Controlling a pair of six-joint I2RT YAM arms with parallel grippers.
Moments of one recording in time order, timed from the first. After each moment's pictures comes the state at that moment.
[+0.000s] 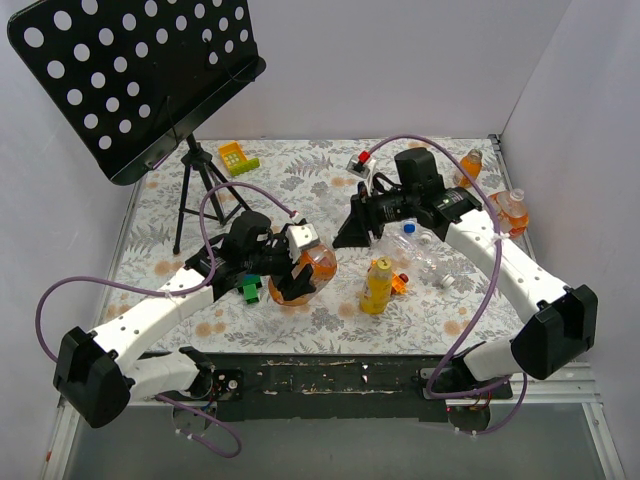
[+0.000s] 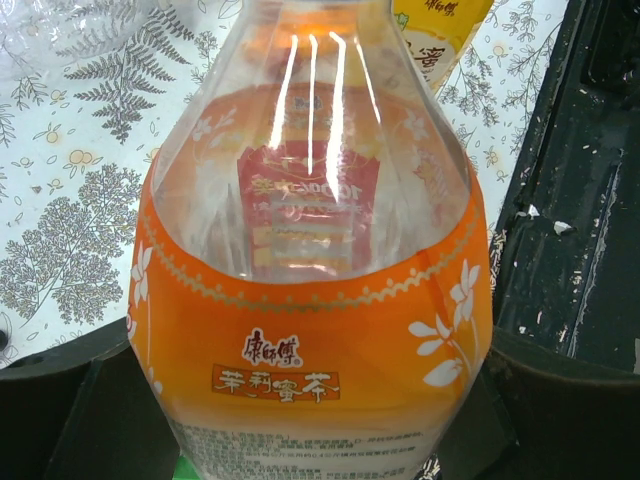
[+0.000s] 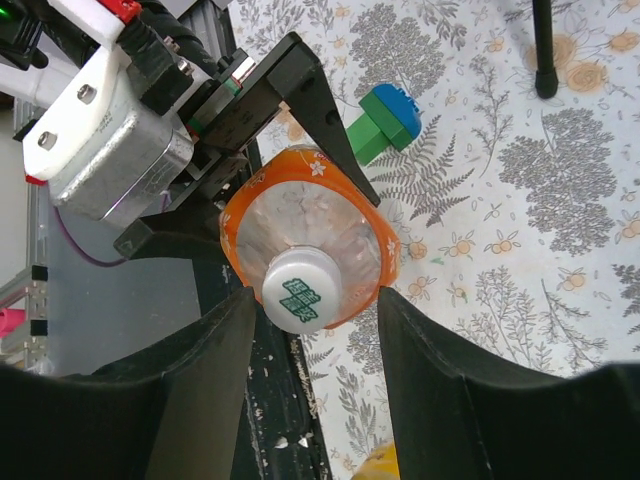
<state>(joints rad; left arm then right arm) -0.66 1.12 0.85 -0.36 0.51 0.26 0.54 1.39 1.31 -0.54 -0.91 0.03</state>
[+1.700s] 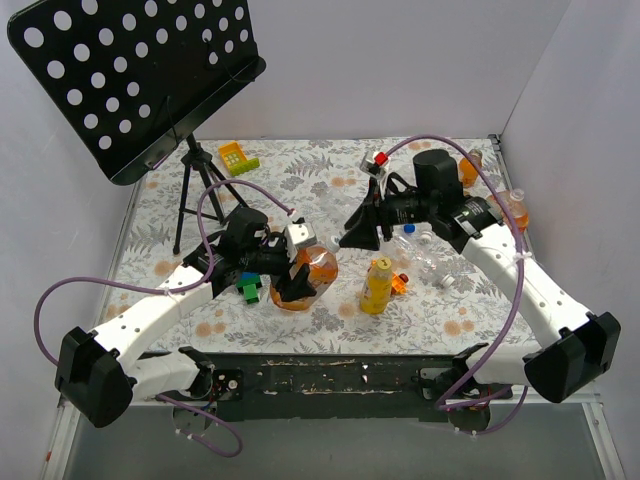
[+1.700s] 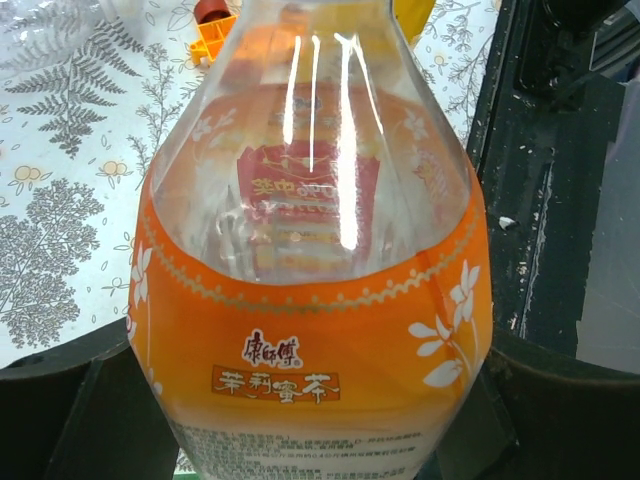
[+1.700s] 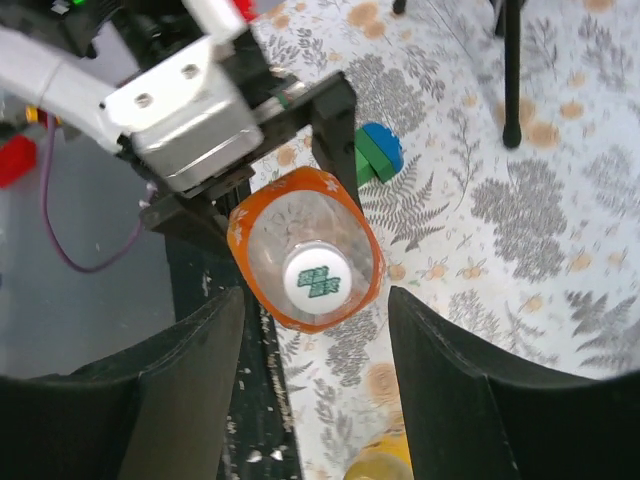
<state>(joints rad) -0.63 1.13 0.87 -0.40 0.65 0.25 0.55 1.27 1.29 -0.50 -0.92 -0.07</state>
